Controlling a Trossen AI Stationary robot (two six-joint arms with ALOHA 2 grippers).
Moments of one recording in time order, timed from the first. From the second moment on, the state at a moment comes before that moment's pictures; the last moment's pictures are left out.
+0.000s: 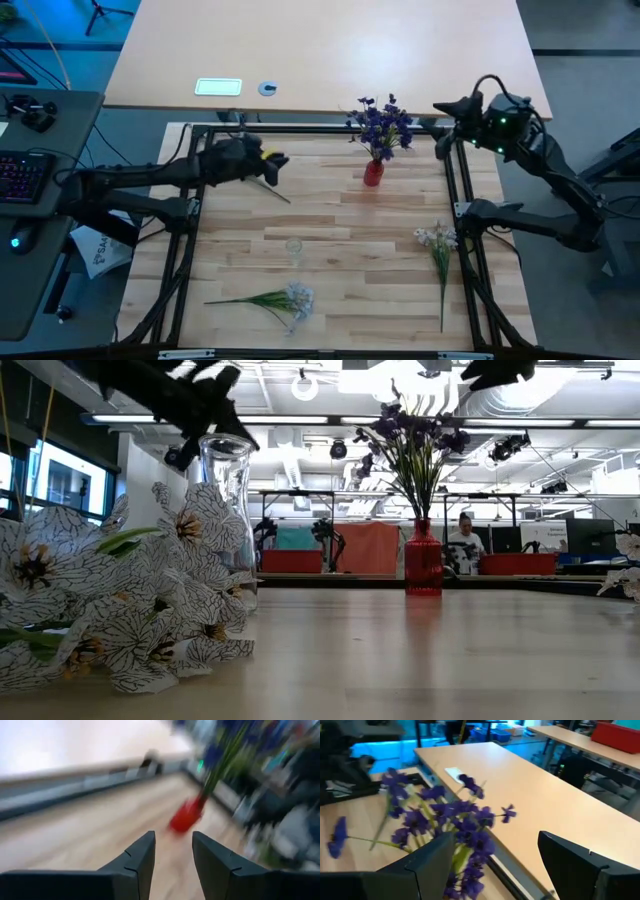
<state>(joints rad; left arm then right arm) 0.28 1.06 0.70 -0.05 -0.22 -0.56 -0.67 0.79 1.16 -0.67 0.01 -0.16</state>
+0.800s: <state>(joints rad) 0.24 0.92 0.91 -0.50 -0.35 -0.38 -0.67 0.83 1.16 -1.15 -0.21 0.38</state>
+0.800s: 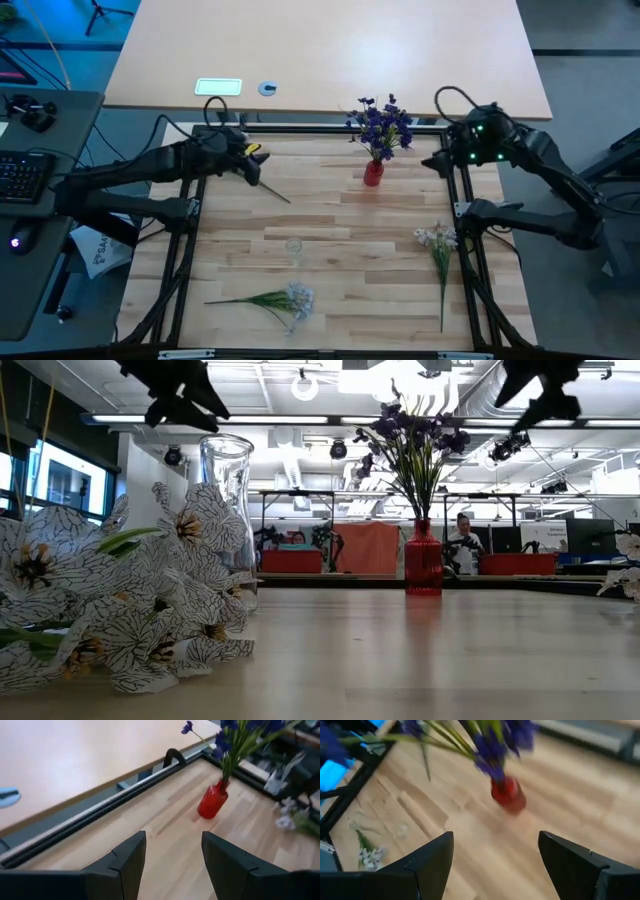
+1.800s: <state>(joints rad) 0.06 0.85 0.91 -0.78 -0.25 -0.21 0.46 1.16 0.76 -0.77 -0.31 1.78</state>
